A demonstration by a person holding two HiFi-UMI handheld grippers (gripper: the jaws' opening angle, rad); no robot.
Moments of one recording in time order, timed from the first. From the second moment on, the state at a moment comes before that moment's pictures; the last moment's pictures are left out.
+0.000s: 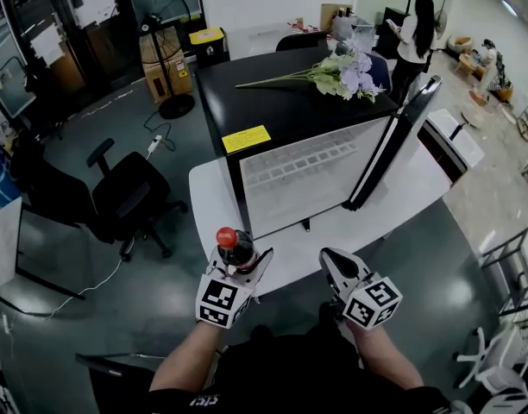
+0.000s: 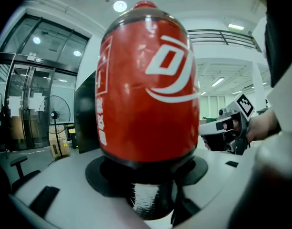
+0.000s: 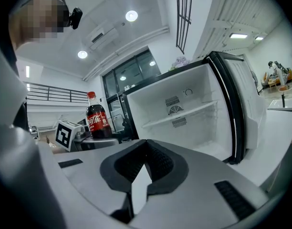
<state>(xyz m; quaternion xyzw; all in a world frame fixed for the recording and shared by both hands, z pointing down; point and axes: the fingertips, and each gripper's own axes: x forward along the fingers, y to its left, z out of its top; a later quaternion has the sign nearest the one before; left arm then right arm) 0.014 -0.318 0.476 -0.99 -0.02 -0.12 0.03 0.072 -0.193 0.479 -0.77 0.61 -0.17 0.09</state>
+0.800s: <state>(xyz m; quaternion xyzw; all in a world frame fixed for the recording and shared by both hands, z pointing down) 0.166 -0.224 0.459 -0.99 0.11 -0.11 -0.02 0.249 -0.100 0.463 -0.68 0.72 -0.16 0.03</state>
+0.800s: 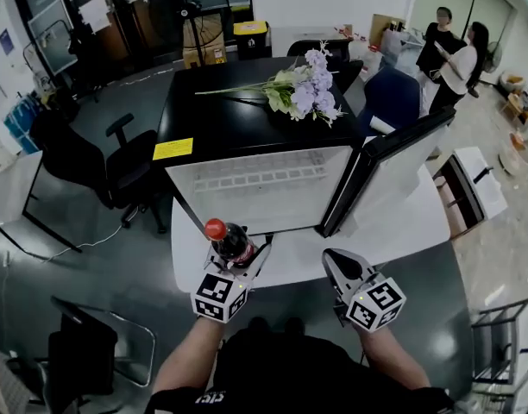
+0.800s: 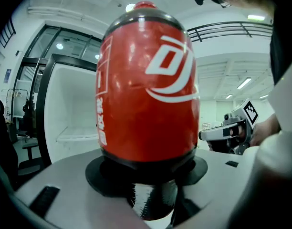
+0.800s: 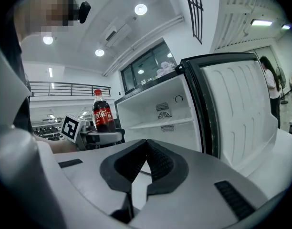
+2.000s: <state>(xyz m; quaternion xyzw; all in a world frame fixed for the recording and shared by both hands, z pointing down) 0.193 -0.308 0.478 -0.93 0.15 -0.28 0.17 0.271 -0.140 0.461 -0.65 0.74 -0.17 0.07</state>
